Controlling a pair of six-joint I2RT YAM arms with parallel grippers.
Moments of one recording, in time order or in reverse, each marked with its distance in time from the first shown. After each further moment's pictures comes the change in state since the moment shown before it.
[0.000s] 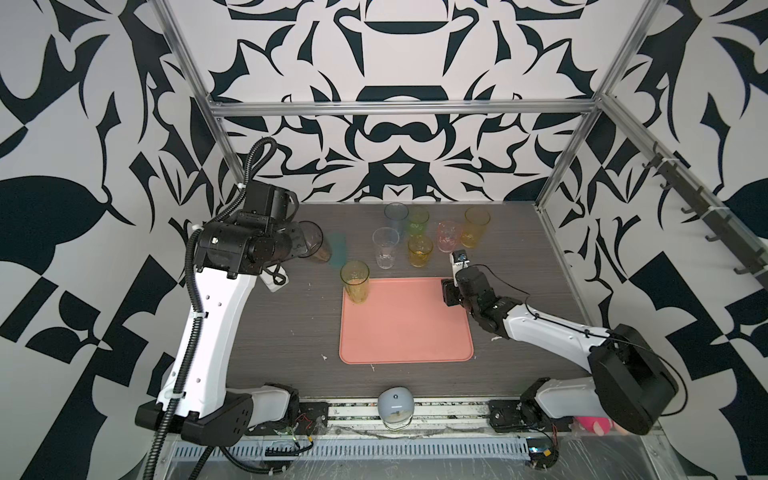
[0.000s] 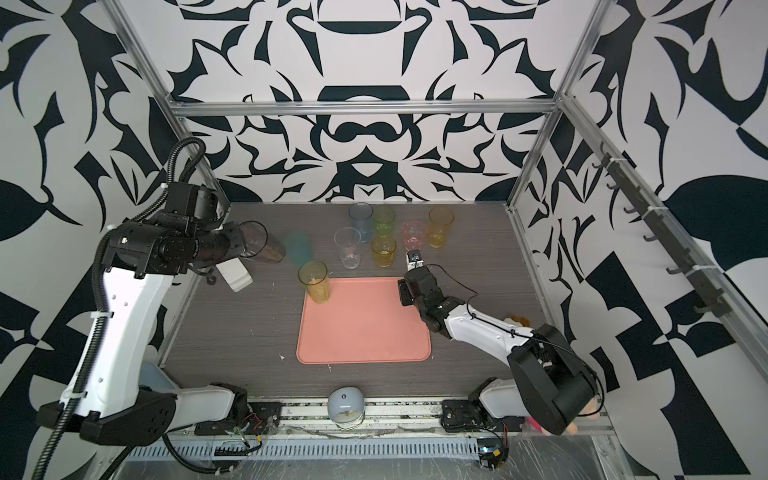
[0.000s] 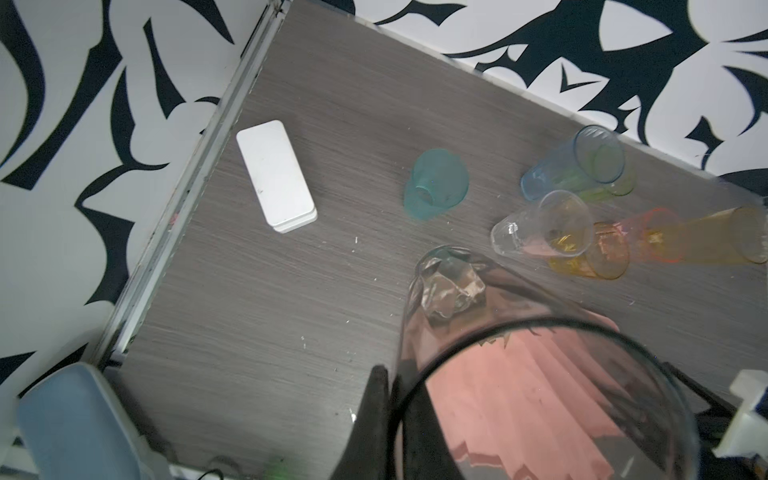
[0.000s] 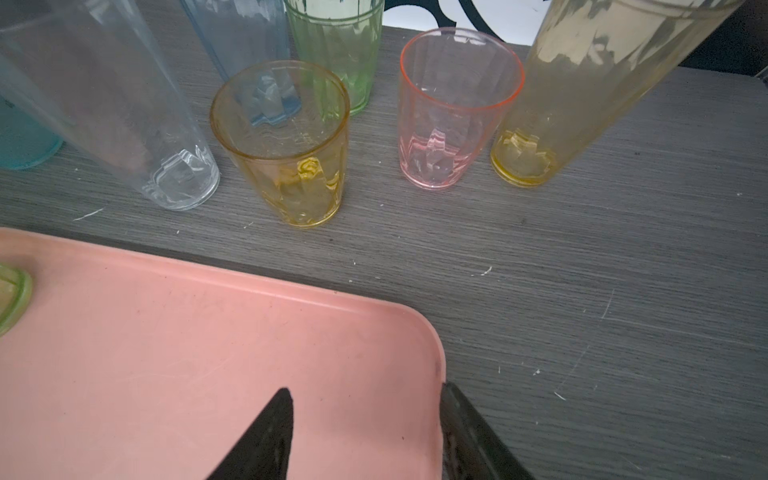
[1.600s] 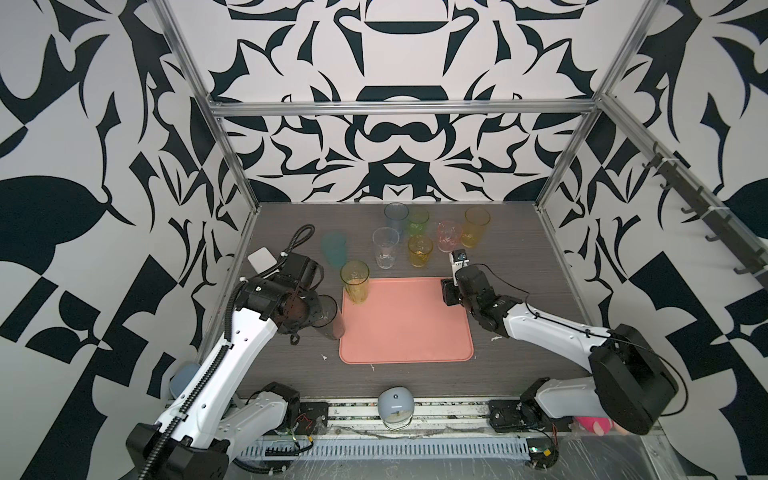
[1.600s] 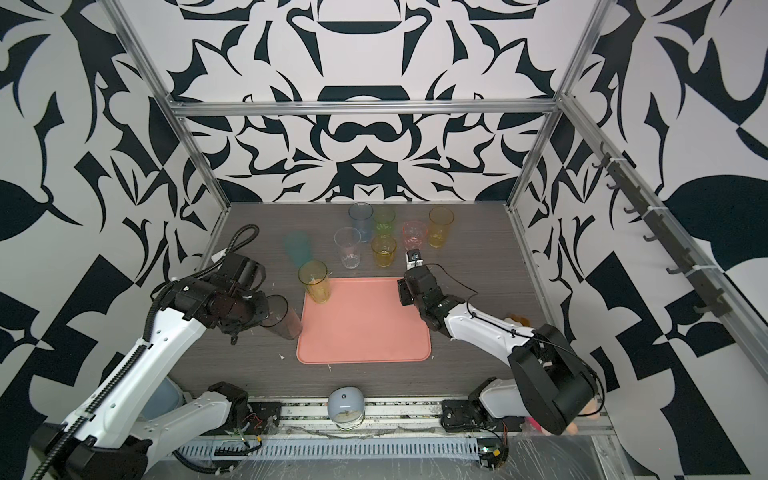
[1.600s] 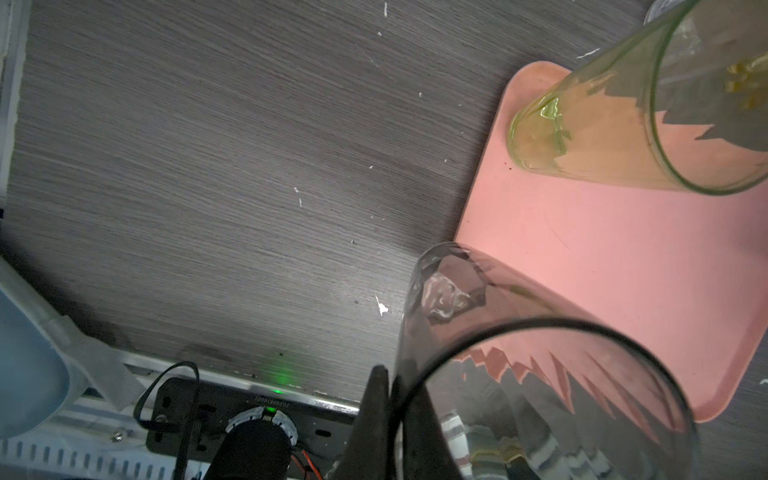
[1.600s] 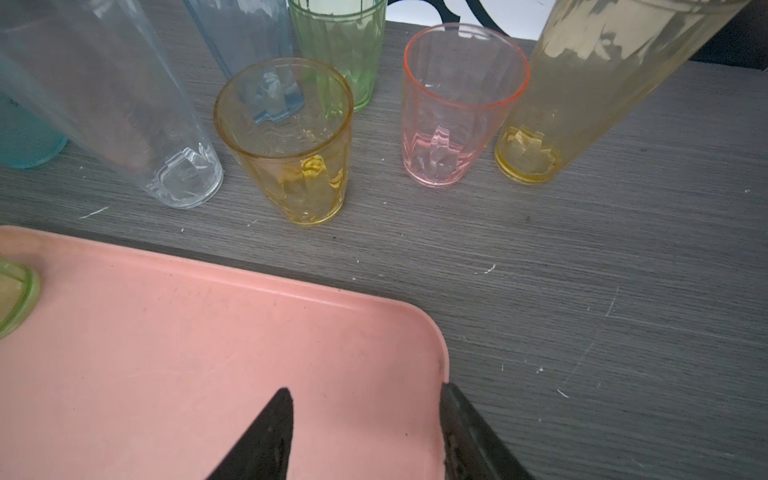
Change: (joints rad) left arm -0.152 -0.234 -0.739 0.154 0.098 -0.173; right arm 0.000 0.000 0.016 -0.027 -0.012 0.010
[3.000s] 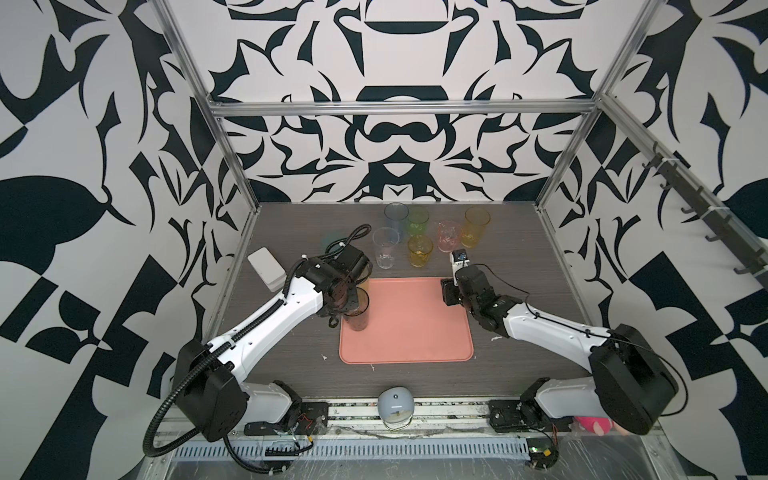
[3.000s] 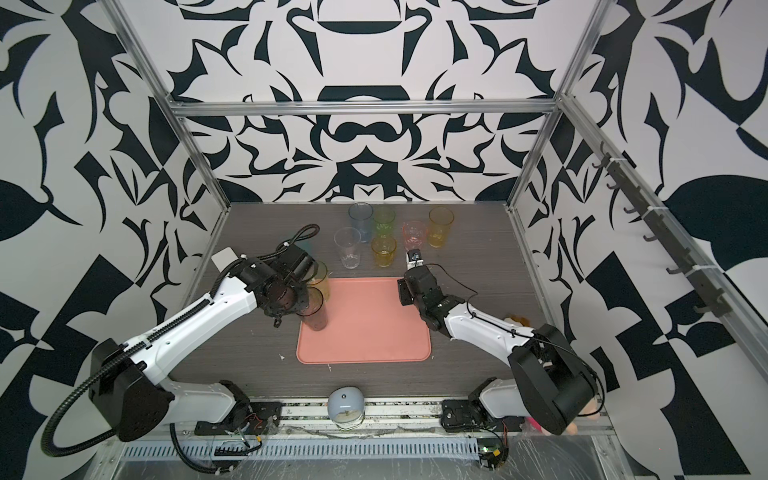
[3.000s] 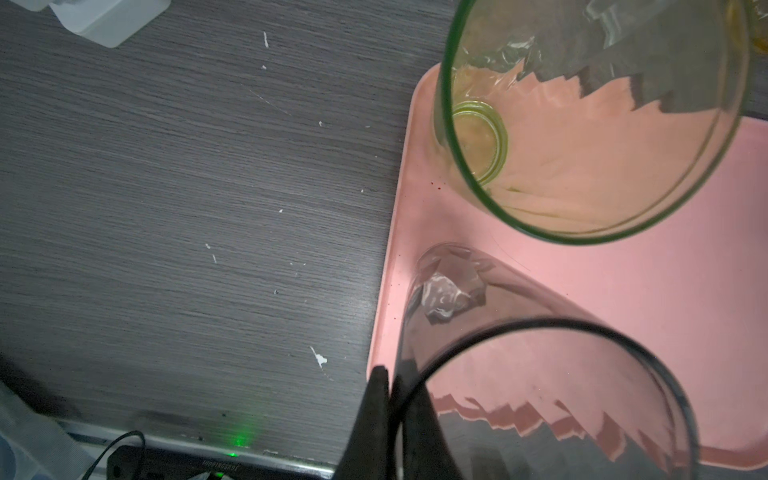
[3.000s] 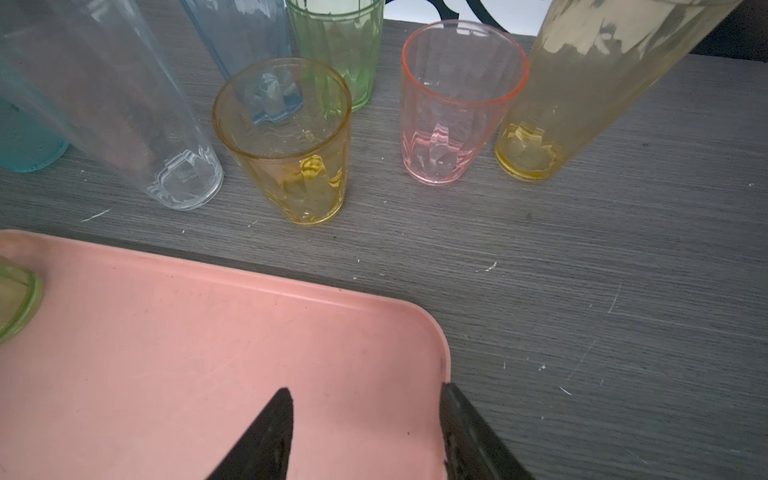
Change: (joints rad) left arm -0.237 0.307 0.089 0.147 -0.100 -0.090; right arm 0.000 0.000 0.001 -0.003 0.000 0.013
